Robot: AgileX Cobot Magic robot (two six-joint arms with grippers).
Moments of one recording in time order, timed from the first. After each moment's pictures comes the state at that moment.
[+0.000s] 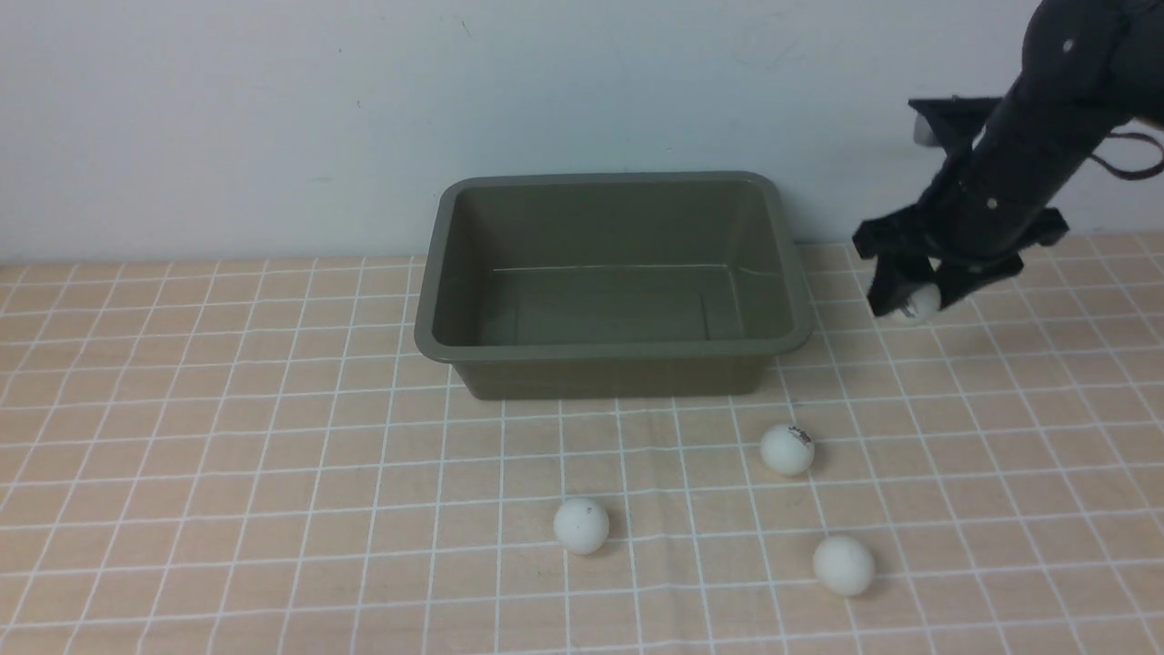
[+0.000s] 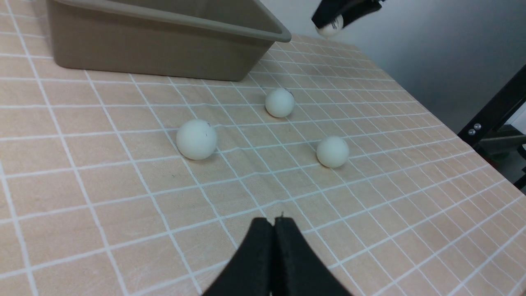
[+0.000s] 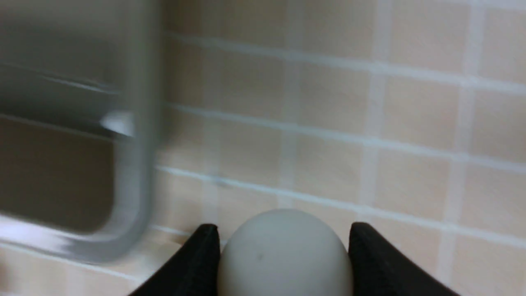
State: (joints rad) right arm 0.12 2.05 -1.81 0.25 1.22 -0.11; left arm 0.02 -0.01 0.03 -1.21 0.73 0.76
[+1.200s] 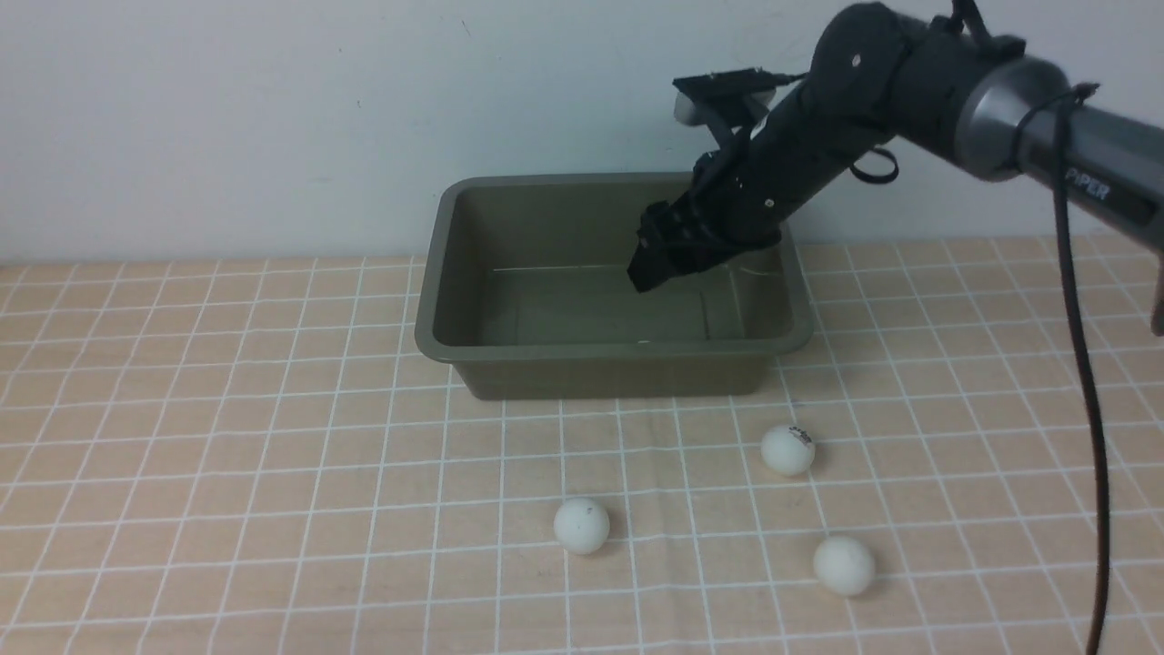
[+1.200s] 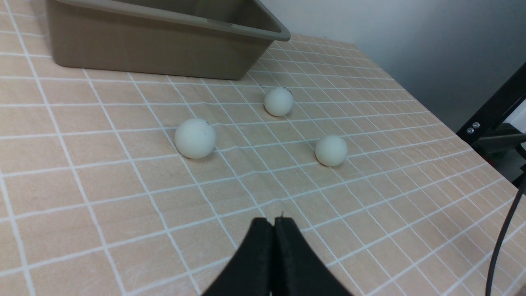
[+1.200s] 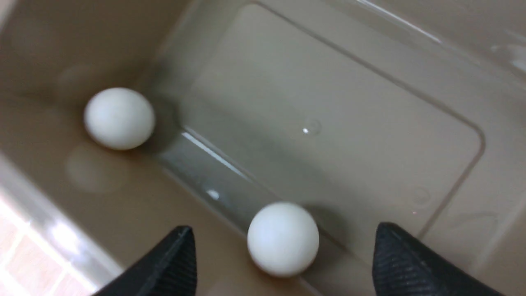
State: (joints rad) right arm 0.35 2.22 -2.07 0.41 1.14 -0.36; left arm 0.02 -0.01 0.03 -1.21 0.75 0.76
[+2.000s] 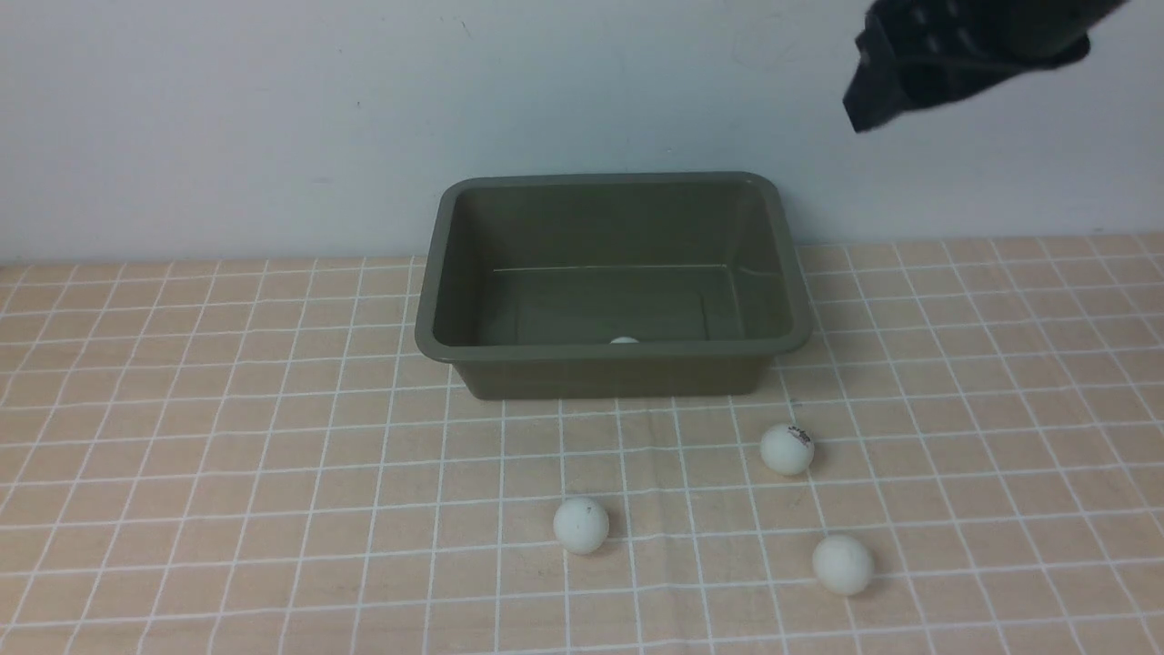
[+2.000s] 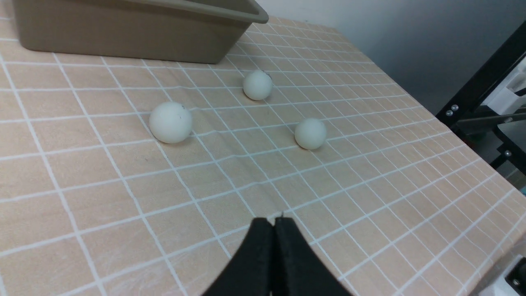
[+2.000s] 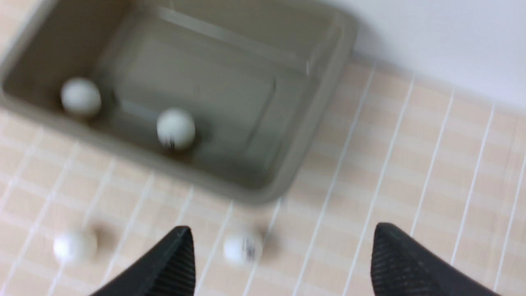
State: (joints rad) right arm 0.30 1.64 -1.75 0.07 1.26 -0.06; left arm 0.02 -0.01 0.03 -1.21 0.81 0.76
